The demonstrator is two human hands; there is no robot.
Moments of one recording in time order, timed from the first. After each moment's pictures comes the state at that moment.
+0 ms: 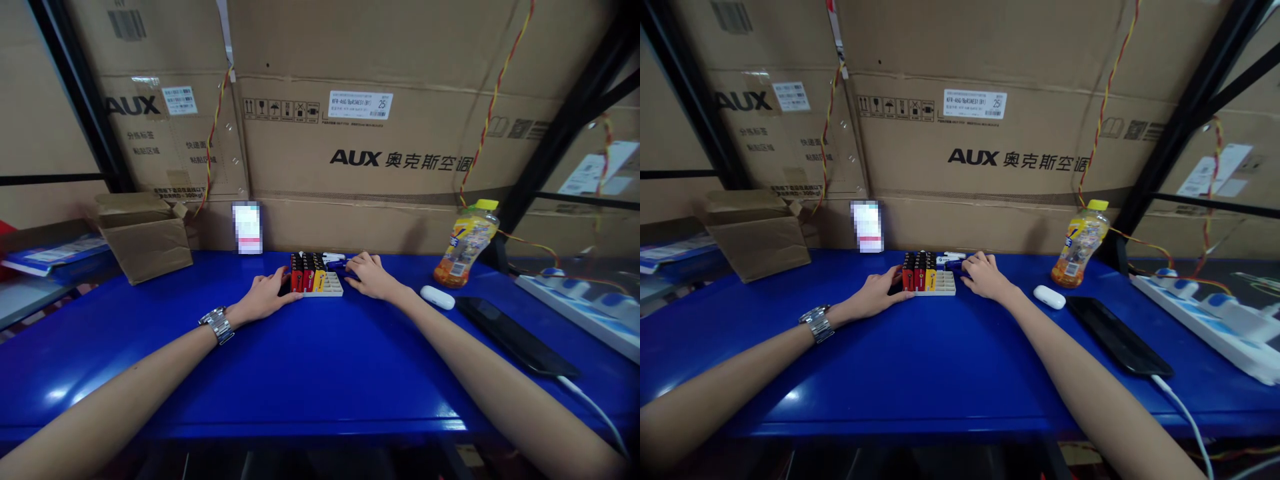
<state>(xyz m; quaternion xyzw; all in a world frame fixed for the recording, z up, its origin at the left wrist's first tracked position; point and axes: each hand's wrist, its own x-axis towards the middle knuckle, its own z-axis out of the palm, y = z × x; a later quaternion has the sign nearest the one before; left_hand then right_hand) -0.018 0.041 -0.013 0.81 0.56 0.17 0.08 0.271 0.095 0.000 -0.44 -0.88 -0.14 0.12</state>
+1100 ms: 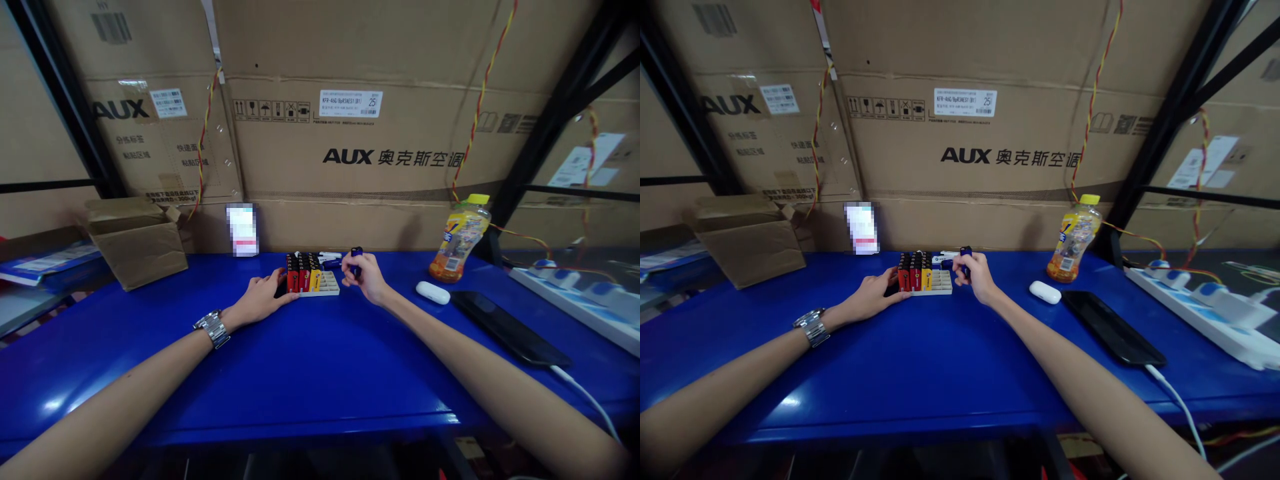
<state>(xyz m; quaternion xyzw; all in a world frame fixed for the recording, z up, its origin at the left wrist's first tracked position) -0.017 0.039 -0.011 0.82 0.54 0.17 0.07 0.238 0.068 0.009 -0.32 -0.57 0.53 0.54</state>
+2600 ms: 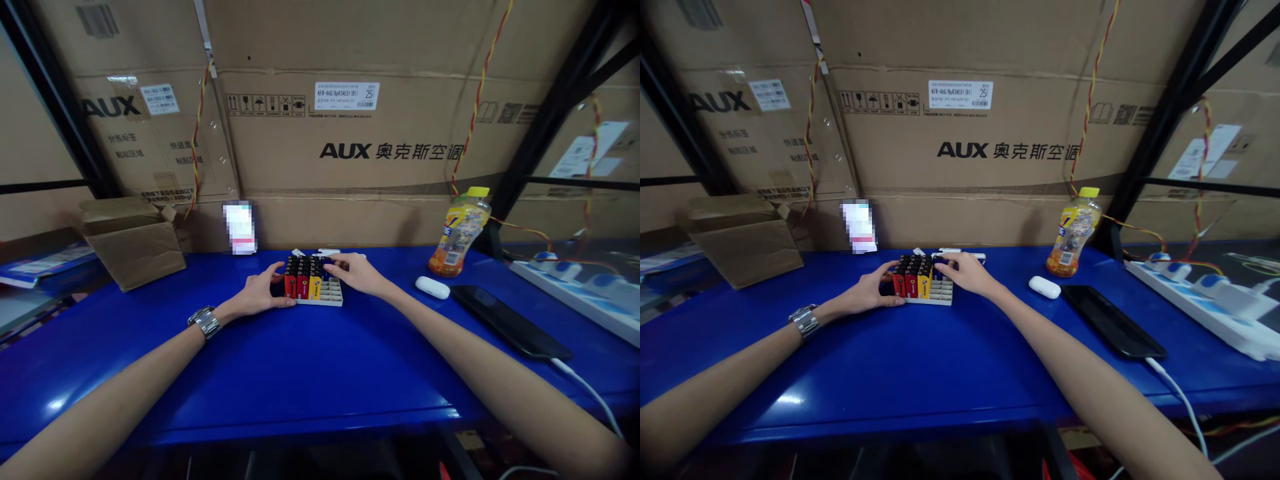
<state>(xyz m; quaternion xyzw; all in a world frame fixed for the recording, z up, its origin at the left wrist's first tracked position) -0.023 0.039 0.002 0.81 0.51 0.19 0.22 0.244 0.081 0.010 -0.36 -0.85 0.17 0.35</state>
